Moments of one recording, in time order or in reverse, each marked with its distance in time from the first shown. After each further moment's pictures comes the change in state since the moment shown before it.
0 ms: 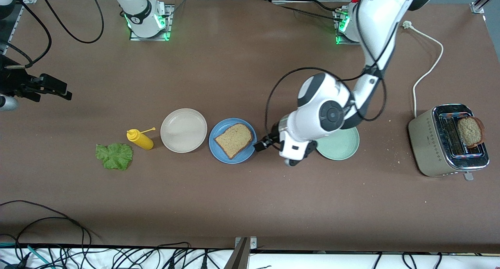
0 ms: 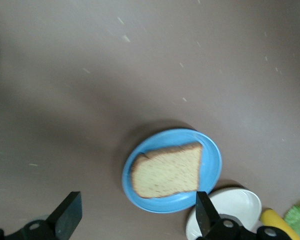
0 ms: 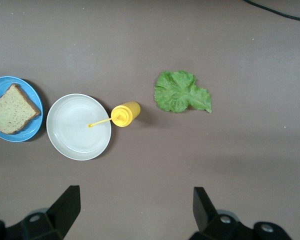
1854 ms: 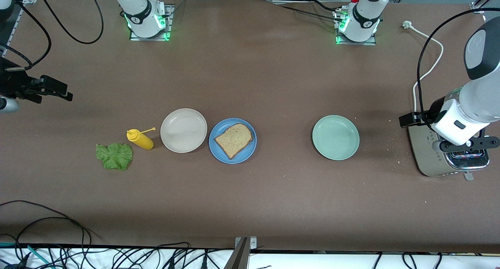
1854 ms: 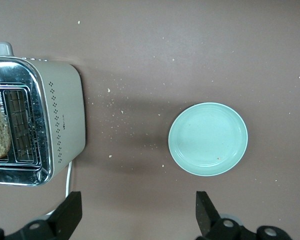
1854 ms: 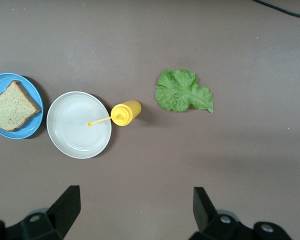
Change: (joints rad) left arm 0.416 -0.331 0.015 0.002 0.386 -0.569 0.824; right arm -0.009 0.012 0.000 0.000 0.011 -0.001 -0.024
